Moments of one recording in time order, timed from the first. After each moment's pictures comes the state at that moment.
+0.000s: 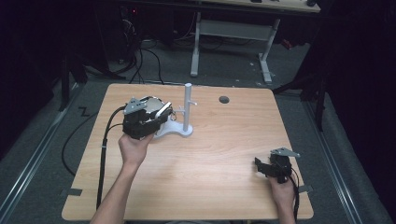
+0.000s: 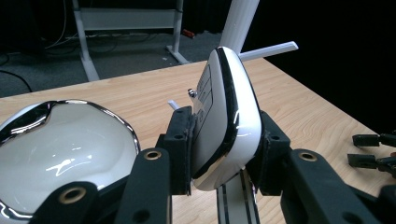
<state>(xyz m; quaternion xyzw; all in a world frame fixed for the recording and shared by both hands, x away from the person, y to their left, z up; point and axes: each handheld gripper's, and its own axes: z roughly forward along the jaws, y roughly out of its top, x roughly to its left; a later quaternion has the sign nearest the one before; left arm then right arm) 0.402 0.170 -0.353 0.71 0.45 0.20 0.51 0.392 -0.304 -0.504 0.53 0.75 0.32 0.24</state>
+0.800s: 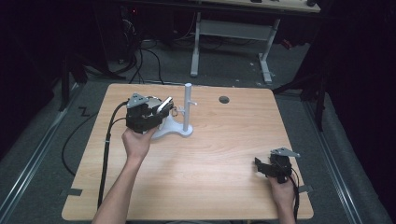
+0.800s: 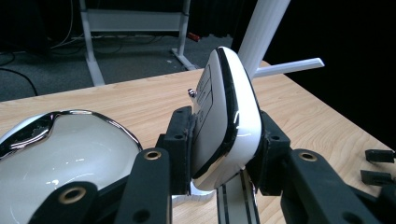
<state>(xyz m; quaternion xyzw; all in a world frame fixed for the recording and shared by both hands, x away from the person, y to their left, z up) 0.422 0.168 -0.356 0.69 0.46 0.20 0.52 0.392 -0.304 -0.504 0.53 0.75 0.32 0.24</state>
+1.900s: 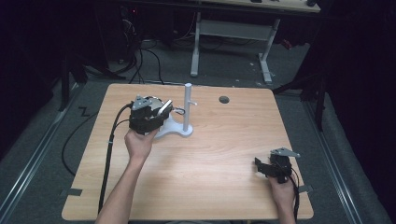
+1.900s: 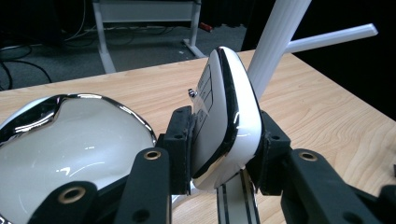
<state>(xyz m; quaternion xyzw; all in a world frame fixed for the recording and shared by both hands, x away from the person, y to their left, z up) 0.429 0.166 -0.376 0.70 0.47 0.22 0.49 0.392 -0.304 -0.504 0.53 0.75 0.32 0.24</state>
